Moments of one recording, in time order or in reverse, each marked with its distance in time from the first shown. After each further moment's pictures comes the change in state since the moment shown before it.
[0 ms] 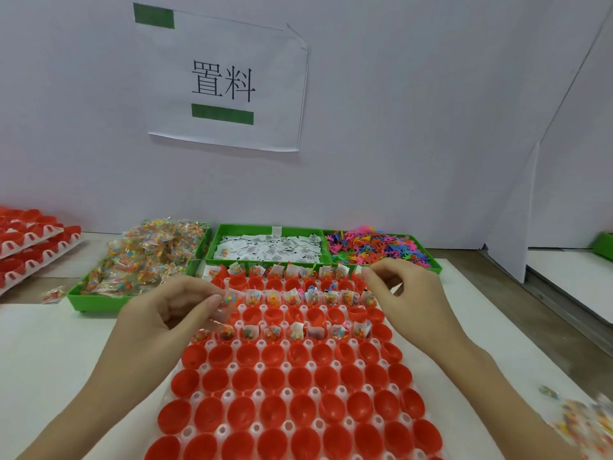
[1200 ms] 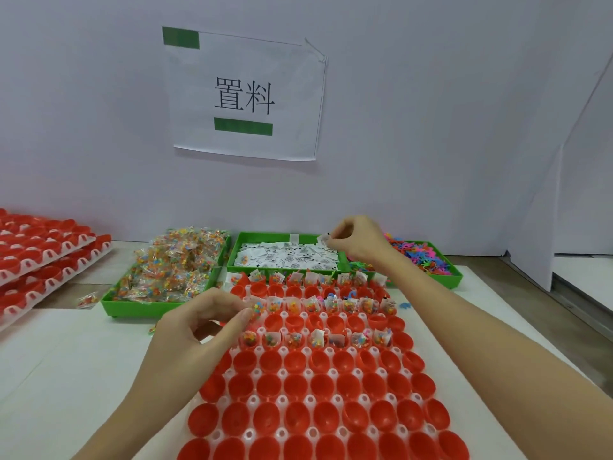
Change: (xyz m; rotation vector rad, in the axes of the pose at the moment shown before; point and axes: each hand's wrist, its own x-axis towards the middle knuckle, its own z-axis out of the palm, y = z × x) left_hand -0.010 0.008 0.003 0.073 0.023 -0.013; right_hand 0.138 -0.001 0.074 0.122 -0.260 0.179
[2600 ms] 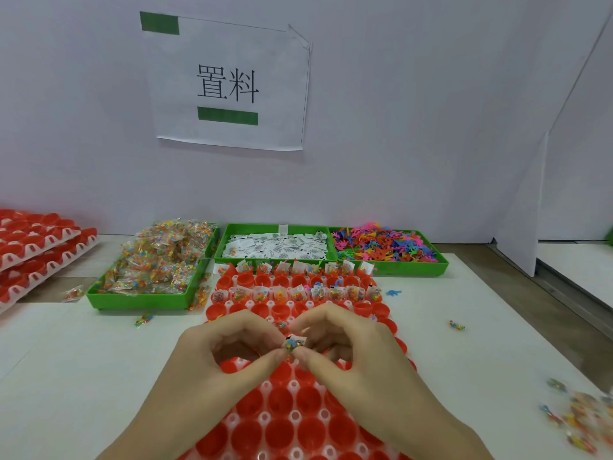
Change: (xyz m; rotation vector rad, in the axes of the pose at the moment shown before) left_hand -0.031 0.031 0.028 -0.044 -0.215 0.036; right_hand -0.225 -0.035 0.009 0.282 -0.133 -0.256
